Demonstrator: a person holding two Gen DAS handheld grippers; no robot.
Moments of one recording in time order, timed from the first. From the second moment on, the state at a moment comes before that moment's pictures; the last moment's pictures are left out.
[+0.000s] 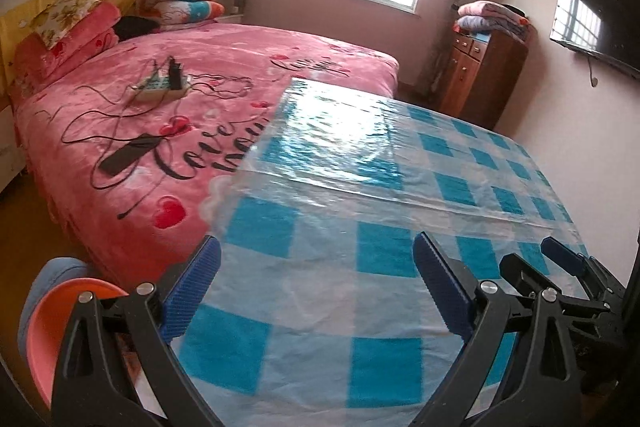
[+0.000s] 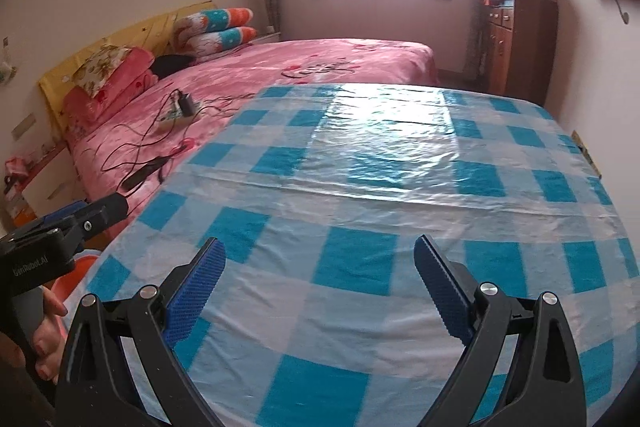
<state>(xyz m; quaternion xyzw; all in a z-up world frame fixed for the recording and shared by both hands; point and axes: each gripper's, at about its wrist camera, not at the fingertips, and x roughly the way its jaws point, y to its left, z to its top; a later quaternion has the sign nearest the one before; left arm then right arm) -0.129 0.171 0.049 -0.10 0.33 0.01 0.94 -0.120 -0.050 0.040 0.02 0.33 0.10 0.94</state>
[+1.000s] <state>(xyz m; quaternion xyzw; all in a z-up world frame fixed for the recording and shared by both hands) -0.091 0.051 0.045 -0.04 0.35 -0.05 0.94 -0.119 -0.153 0.041 0.04 0.31 0.00 0.95</state>
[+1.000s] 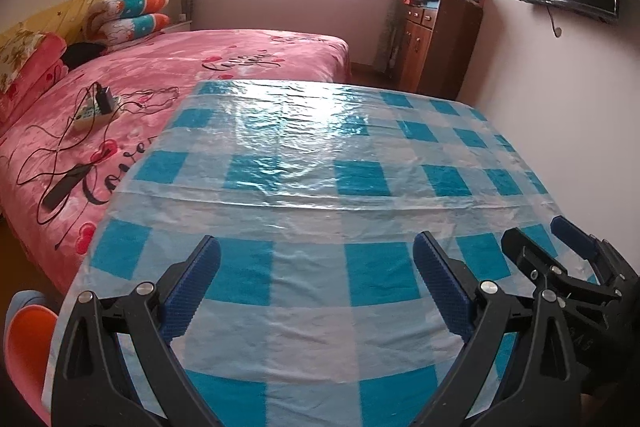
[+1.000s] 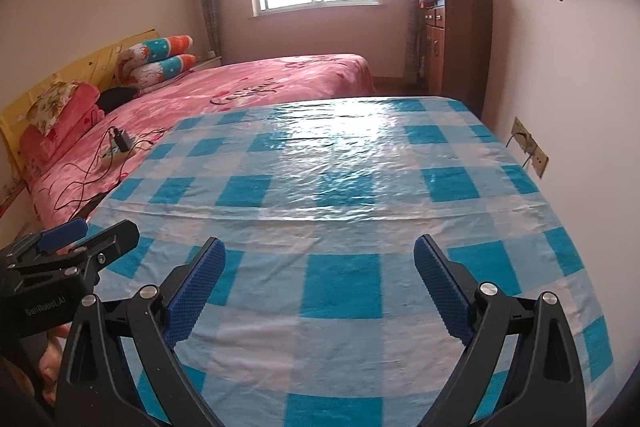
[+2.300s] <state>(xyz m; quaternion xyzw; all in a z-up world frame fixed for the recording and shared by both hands) -0.083 -0.013 0.043 -0.01 0.36 -0.04 0.93 -0.133 -0.215 0.044 0.06 0.29 -0.05 0.95</state>
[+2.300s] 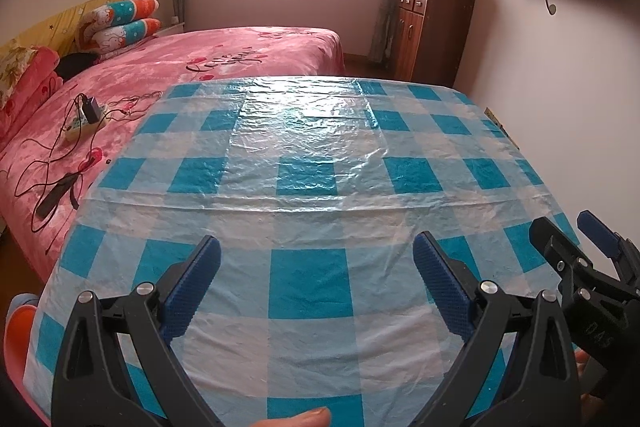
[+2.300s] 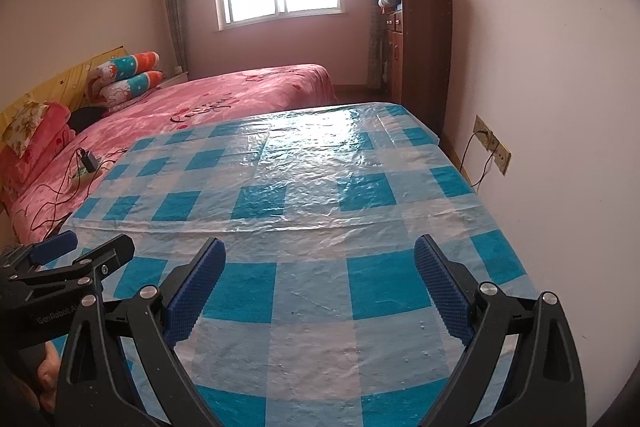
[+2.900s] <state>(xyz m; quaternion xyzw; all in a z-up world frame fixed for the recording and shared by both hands) -0.078 -0.008 0.040 -0.01 0.36 -0.03 0.93 -0.127 -0.206 0.041 0.05 0.30 -0.04 0.95</state>
